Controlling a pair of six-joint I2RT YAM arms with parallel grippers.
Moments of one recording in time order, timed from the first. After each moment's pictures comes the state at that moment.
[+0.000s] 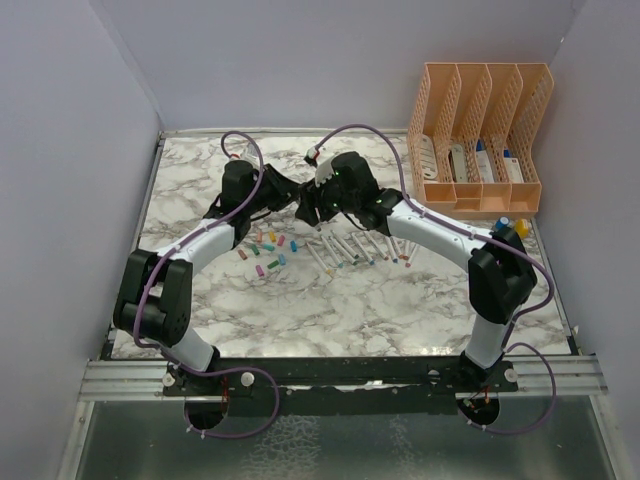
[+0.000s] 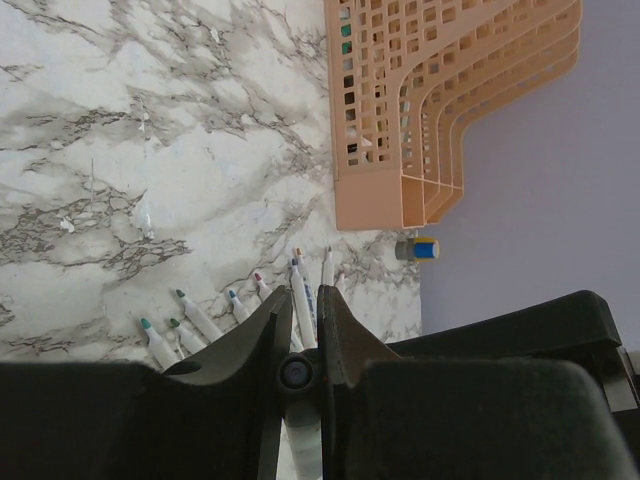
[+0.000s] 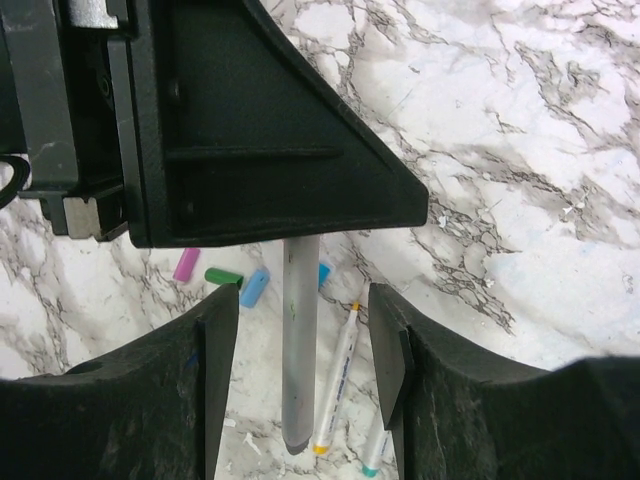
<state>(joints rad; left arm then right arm) -0.28 1.58 0.94 0.31 0.39 -1.00 0.74 1.81 1.43 -0.11 -0.21 0.11</state>
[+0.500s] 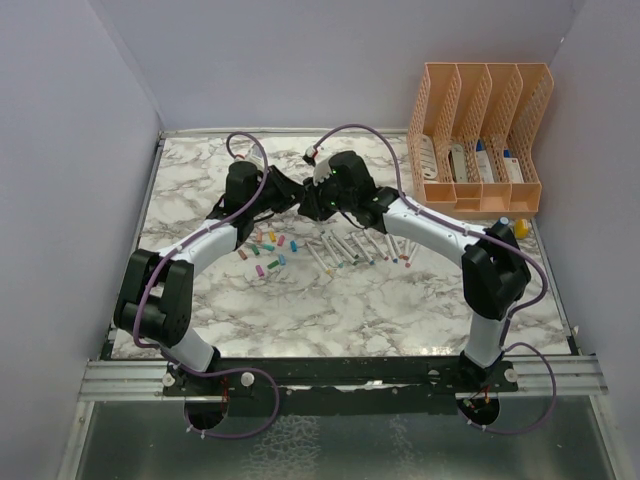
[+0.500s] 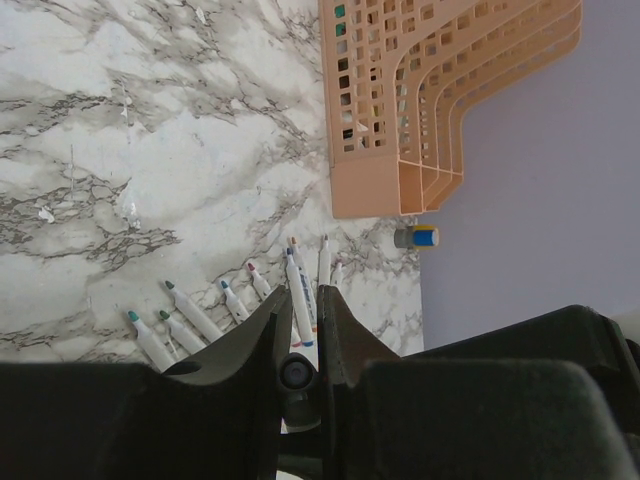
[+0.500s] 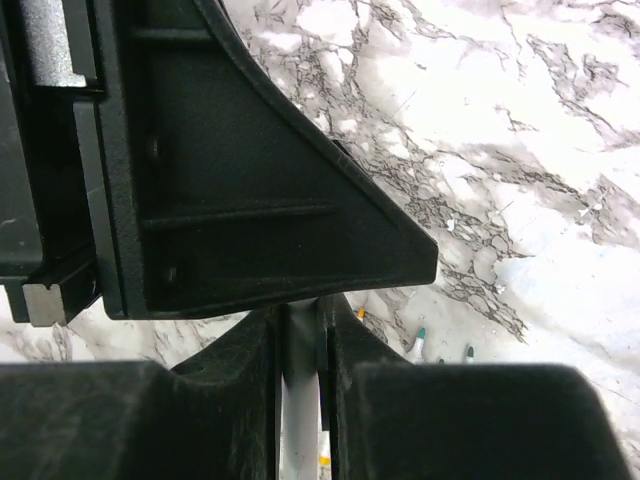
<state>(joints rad) -0.31 1.57 0.94 0.31 0.40 -1.00 0.74 1.85 1.46 -0.11 -0.23 0.13</state>
